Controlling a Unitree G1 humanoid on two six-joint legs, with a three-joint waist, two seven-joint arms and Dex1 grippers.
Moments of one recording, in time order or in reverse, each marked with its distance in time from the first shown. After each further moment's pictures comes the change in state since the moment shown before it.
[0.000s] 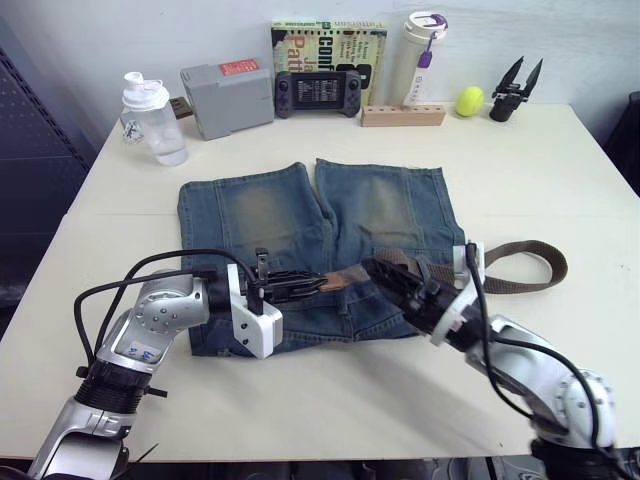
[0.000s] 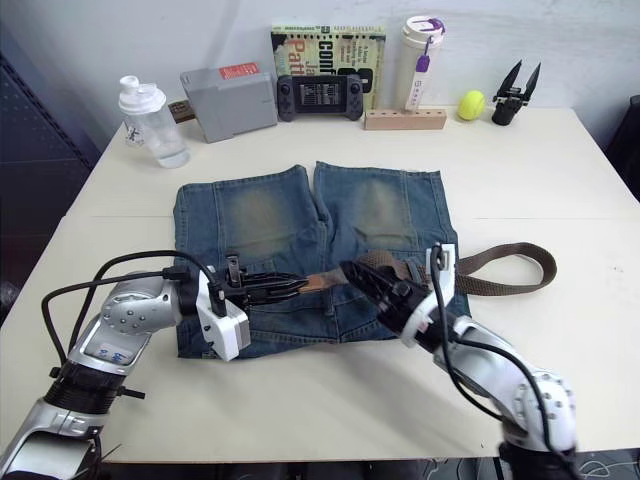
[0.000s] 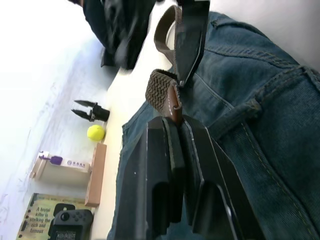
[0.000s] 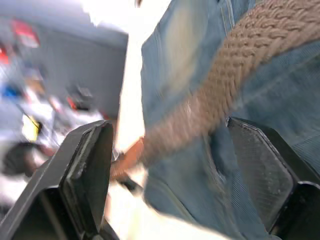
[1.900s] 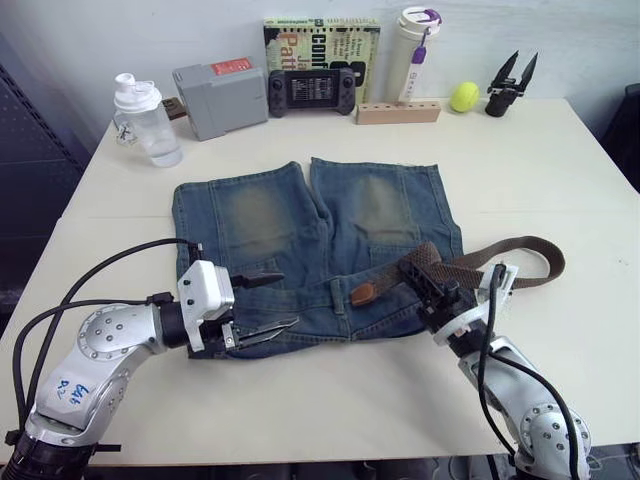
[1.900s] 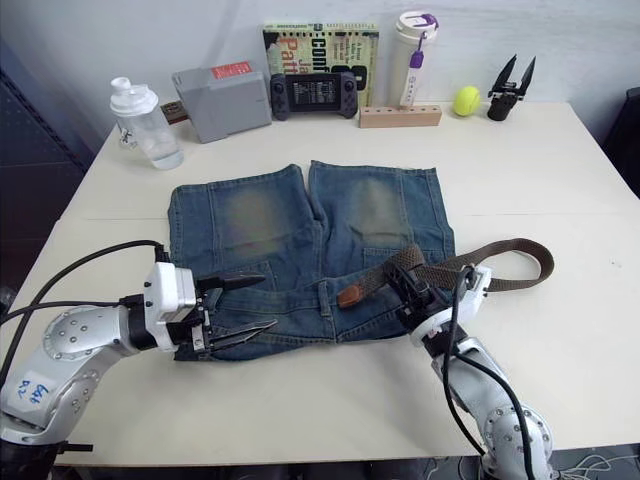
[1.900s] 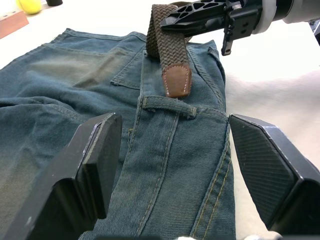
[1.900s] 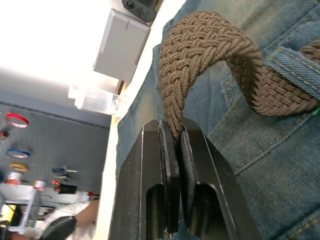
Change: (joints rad) left arm 0.339 0.112 0.222 -0.466 -0.669 1.035 -0.055; right arm 0.159 0.096 -0.009 -0.001 -0.535 -0.175 0.365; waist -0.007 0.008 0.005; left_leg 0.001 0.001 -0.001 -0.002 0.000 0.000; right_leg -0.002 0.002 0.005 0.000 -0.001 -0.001
